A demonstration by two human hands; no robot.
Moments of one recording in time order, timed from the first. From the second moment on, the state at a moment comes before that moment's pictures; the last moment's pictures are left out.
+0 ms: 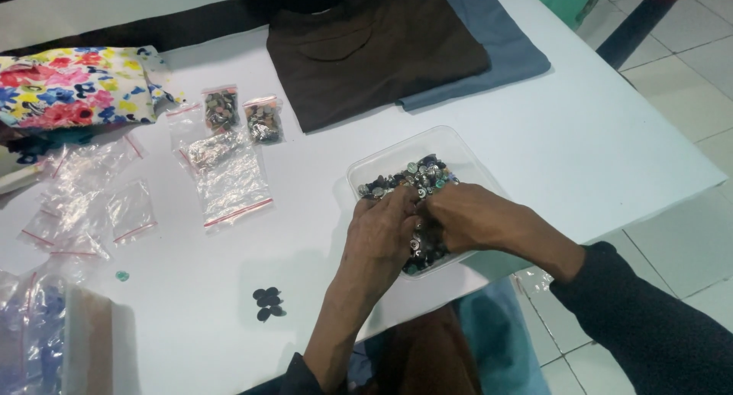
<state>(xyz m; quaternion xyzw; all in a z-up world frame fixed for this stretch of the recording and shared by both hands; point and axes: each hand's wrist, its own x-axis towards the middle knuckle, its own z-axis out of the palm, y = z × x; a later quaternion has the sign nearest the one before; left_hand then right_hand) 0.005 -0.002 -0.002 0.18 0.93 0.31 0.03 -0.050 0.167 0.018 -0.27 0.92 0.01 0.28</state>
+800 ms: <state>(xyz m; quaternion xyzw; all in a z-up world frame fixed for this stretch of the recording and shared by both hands) 0.002 0.001 -0.002 0.17 0.93 0.32 0.05 -0.063 0.186 0.016 -0.19 0.93 -0.20 0.26</state>
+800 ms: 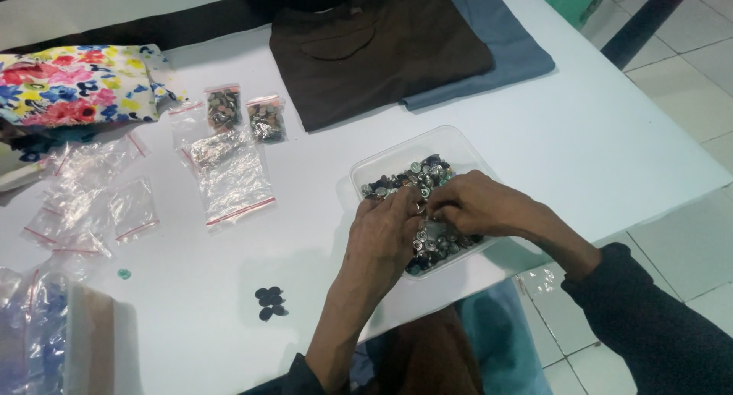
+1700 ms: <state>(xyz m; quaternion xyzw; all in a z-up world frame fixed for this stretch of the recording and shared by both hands) 0.009 -0.001 -0.030 0.25 0.87 0.38 -0.18 -0.017 0.151 0.075 -0.04 0.94 -0.27 0.22</state>
